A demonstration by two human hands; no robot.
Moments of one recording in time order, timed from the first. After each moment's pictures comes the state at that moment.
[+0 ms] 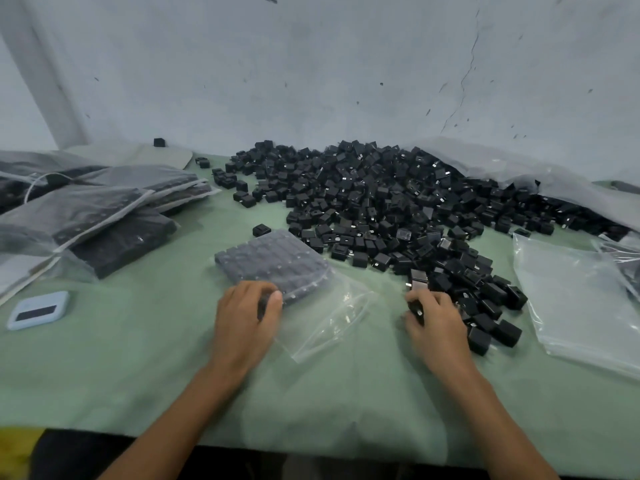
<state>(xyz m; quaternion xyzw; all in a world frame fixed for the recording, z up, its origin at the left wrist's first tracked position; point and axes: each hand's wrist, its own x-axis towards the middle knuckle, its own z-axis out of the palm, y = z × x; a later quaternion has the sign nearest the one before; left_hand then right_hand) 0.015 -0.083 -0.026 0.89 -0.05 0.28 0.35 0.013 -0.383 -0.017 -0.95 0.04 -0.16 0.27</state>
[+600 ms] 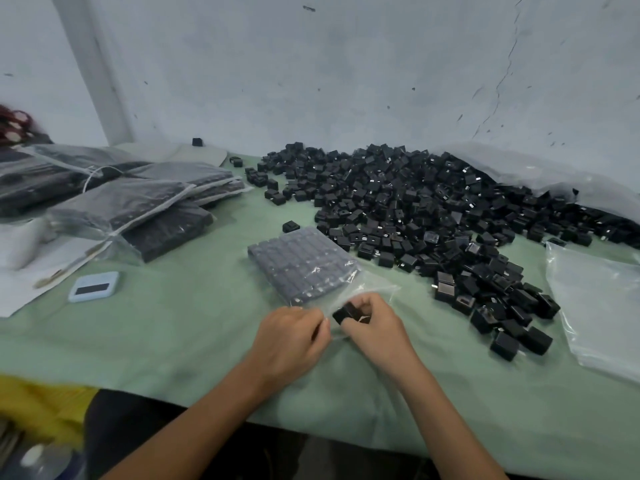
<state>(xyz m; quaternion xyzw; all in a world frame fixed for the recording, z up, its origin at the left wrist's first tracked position) -0.019 -0.097 -0.028 0.90 -0.20 0.35 0.16 0.001 -0.271 -0.017 -0.83 -0.03 -0.01 0.55</state>
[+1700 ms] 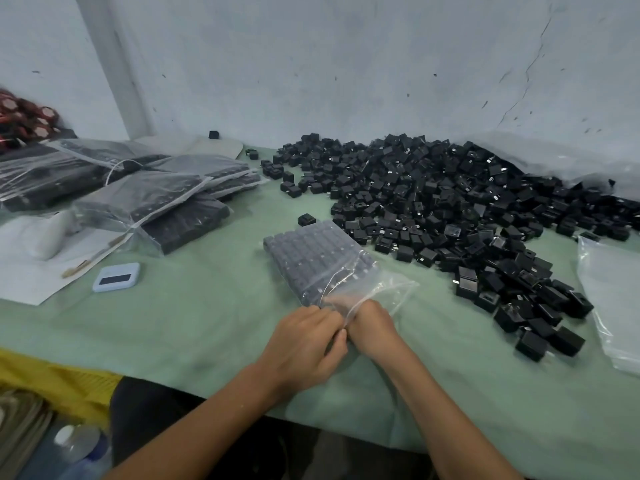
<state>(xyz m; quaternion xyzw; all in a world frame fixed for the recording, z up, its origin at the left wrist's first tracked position) -0.037 -0.092 -0.024 0.89 -0.28 0.30 0.18 0.024 -0.239 -0.019 -0.93 -0.15 0.09 0.33</state>
